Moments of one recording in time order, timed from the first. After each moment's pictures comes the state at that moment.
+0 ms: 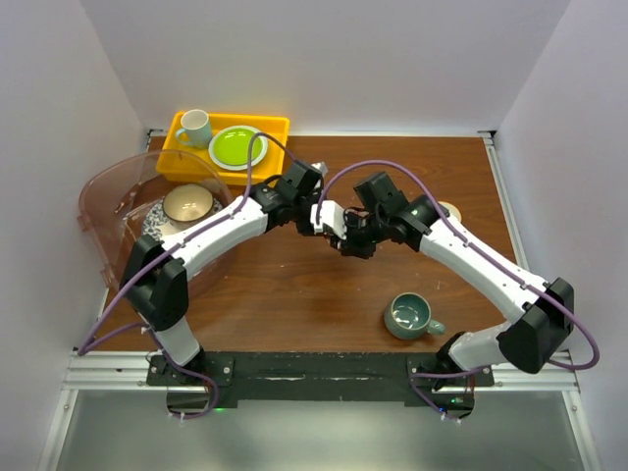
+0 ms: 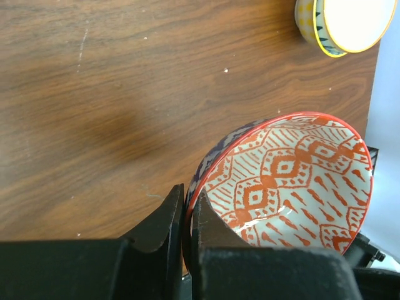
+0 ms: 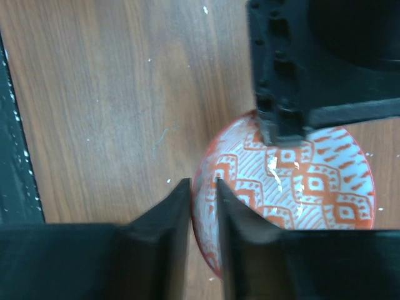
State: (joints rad) left arm -0.71 1.71 1.42 -0.57 0.16 -0.74; right arm 0.70 1.40 1.29 -0.84 -0.34 -0.70
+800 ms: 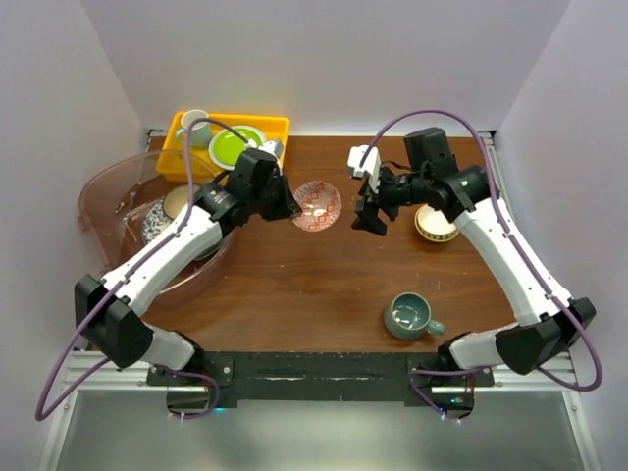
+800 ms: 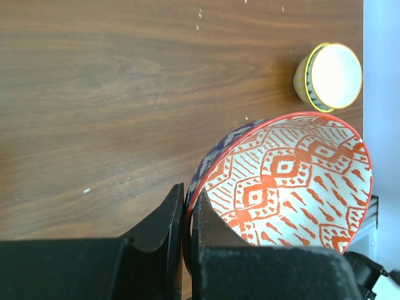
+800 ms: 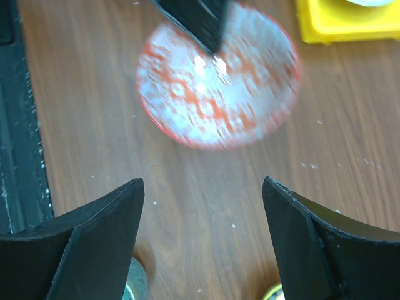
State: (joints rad) left arm -0.59 1.43 1.35 -0.61 0.03 -0.67; right arm 0.48 1.38 1.57 -0.95 -0.60 -0.66
